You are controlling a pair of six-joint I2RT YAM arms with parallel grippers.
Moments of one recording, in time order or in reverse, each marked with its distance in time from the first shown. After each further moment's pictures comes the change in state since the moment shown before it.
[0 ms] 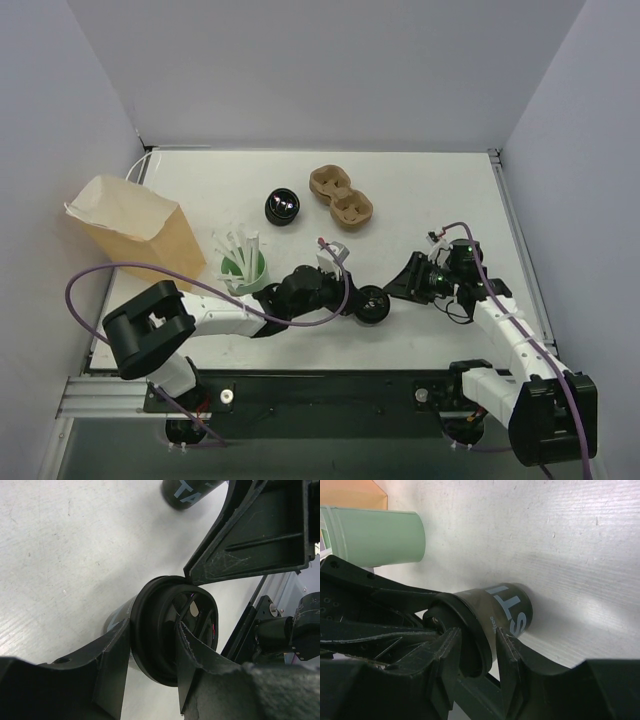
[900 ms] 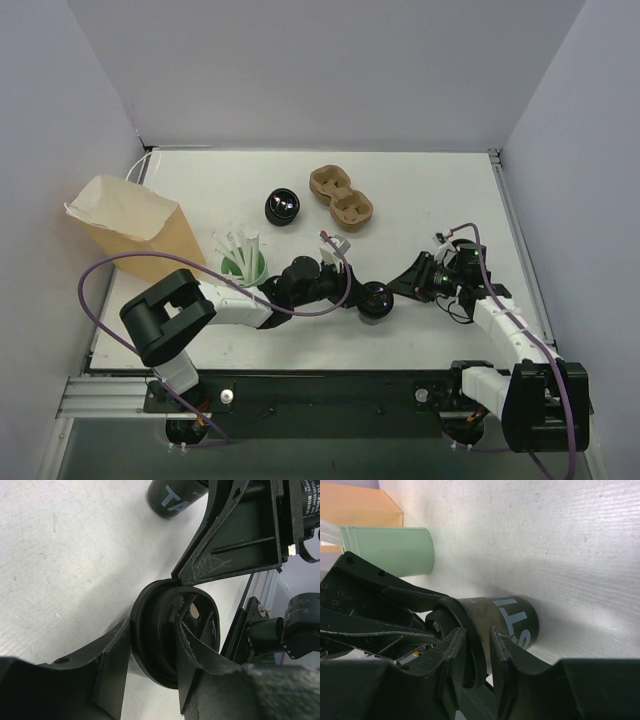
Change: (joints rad) left arm 0.077 0.120 0.029 0.146 0.162 0.000; right arm -0.093 0.066 -0.070 0.163 -0.091 0.029
